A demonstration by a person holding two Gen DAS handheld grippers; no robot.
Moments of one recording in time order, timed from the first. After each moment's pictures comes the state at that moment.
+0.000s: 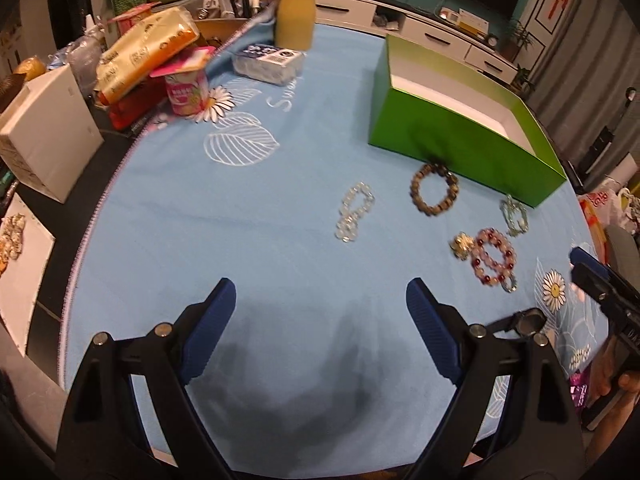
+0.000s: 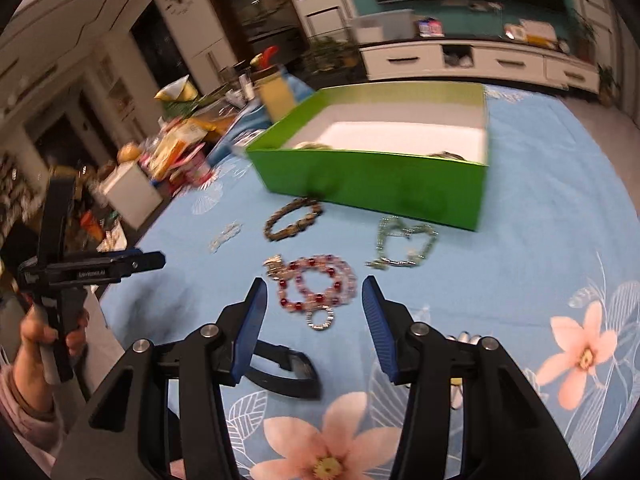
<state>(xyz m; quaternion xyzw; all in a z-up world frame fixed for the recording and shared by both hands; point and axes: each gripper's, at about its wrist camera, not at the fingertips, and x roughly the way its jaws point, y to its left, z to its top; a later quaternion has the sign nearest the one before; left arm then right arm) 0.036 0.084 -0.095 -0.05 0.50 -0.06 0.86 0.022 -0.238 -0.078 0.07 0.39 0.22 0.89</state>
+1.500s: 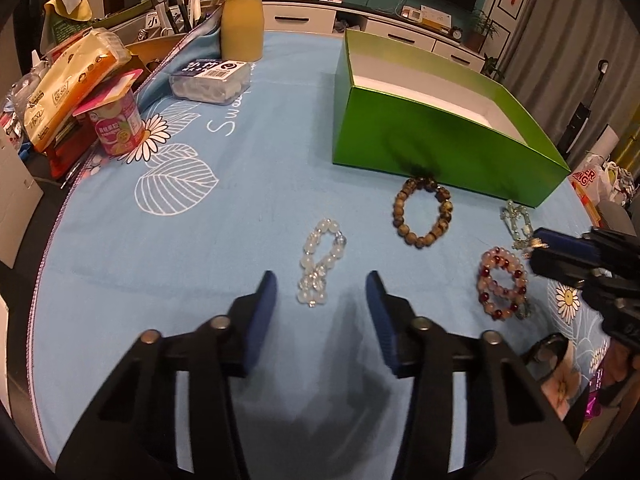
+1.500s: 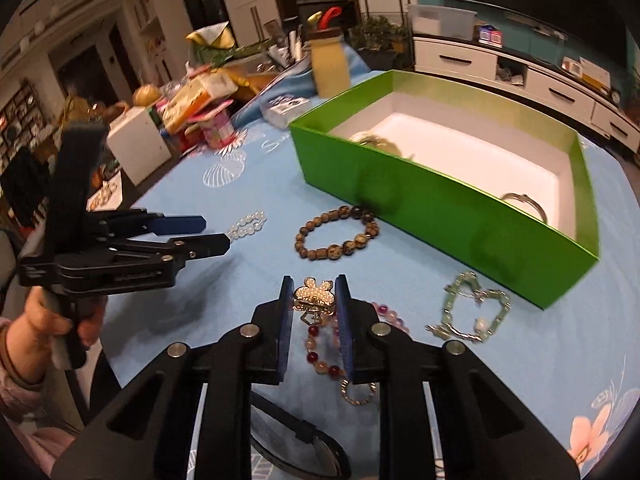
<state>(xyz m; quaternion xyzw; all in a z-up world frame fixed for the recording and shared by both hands) 0.084 0.057 -0.125 -0.02 0.47 -0.12 0.88 0.076 -0.181 -0.088 -0.02 0.41 0.27 0.87</state>
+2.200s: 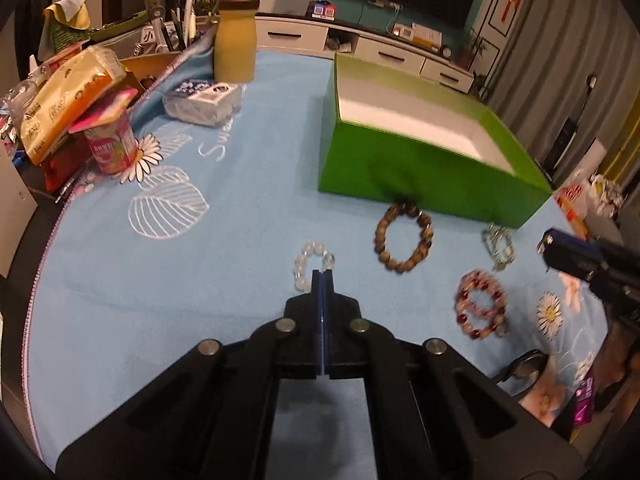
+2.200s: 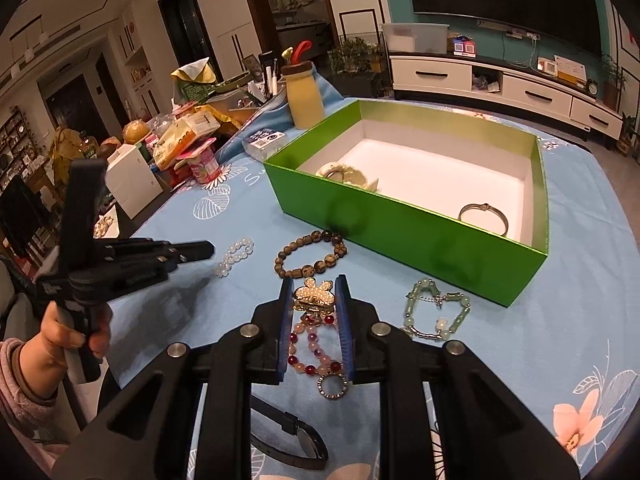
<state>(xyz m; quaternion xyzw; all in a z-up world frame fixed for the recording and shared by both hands) 0.084 0.060 -0.108 -0.05 0.44 -0.14 0.89 0.067 -0.206 -0.068 0.02 0.38 0.24 0.89</state>
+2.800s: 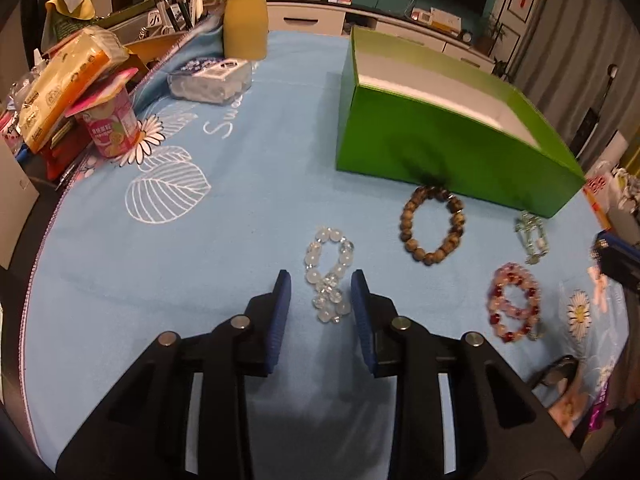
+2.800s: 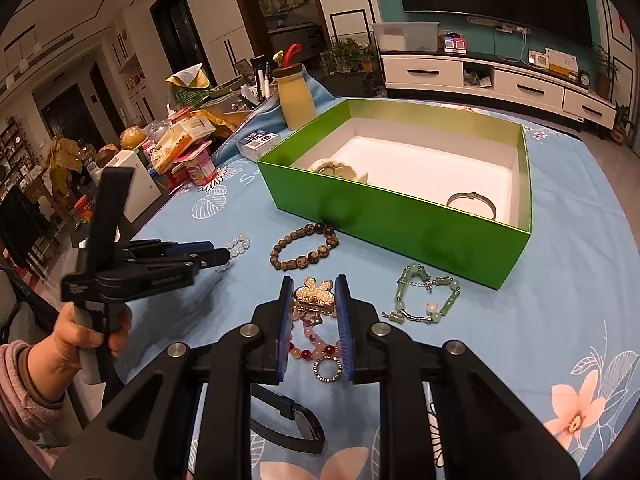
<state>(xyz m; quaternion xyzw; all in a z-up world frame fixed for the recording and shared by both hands) 0.098 0.045 -0.137 -0.02 0.46 -0.10 0.88 0.057 -0.215 -0.069 0.03 0.38 0.23 0.89</state>
